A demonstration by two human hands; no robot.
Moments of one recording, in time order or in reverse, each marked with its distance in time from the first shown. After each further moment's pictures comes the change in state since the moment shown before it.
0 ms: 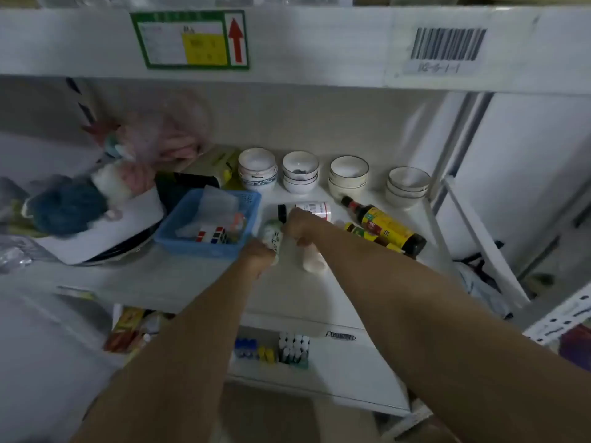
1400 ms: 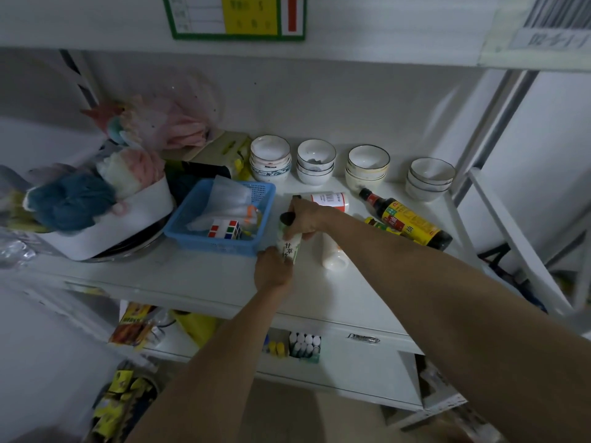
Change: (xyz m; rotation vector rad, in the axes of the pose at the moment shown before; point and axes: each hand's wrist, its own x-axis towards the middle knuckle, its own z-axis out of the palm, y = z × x) left_hand 0.002 -0.037 0.029 0.046 0.233 0.181; right_hand 0.035 -0.012 0.010 -0.023 -0.116 -0.124
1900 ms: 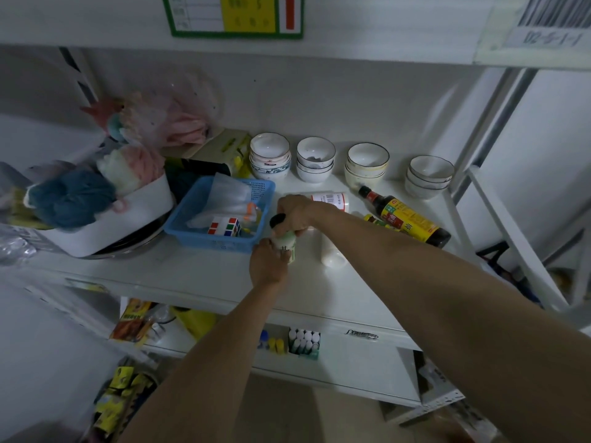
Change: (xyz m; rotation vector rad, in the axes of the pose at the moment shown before) left_hand -0.004 -0.001 -0.012 -0.146 0.048 0.015; right_hand -0.004 -0.019 0.002 -0.132 -0.031 -0.054
